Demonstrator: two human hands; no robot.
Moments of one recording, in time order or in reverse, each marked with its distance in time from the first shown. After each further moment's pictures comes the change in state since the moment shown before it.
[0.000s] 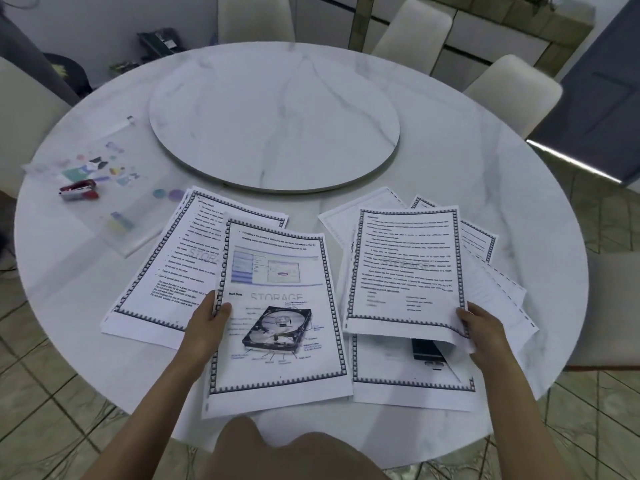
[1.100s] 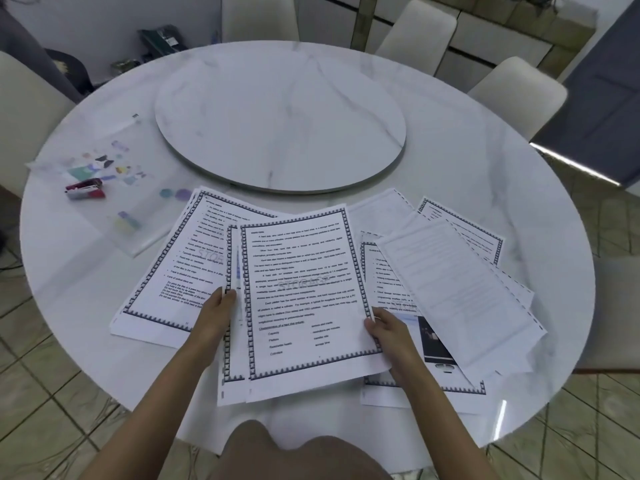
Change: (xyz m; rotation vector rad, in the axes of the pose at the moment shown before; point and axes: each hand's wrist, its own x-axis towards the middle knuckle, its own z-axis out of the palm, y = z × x) left_hand 0.027 0.001 -0.003 -0.204 -0.026 -0.181; right_hand -0.083 0.030 0.116 -0.164 -0.417 -0.064
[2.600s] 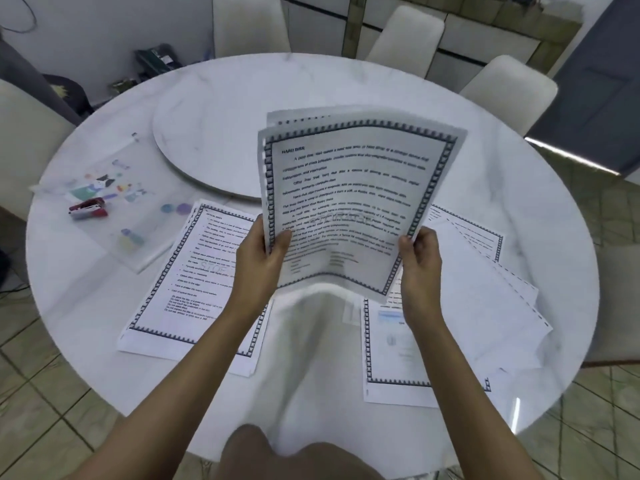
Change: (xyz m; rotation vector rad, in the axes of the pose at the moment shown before) left_hand -0.034 0.099 0.051 -0.013 -0.071 0.730; right_hand -0.007 -0.108 0.009 0.165 0.258 -0.598
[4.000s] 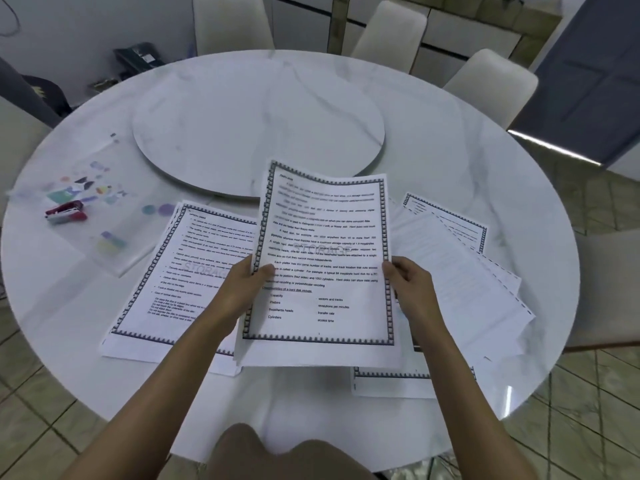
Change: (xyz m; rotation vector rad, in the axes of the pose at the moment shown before) left_hand -0.010 -0.023 -0.007 0.089 -0.209 -0.498; right_hand -0.006 0.032 -0.041 -0.270 -0.131 0.225
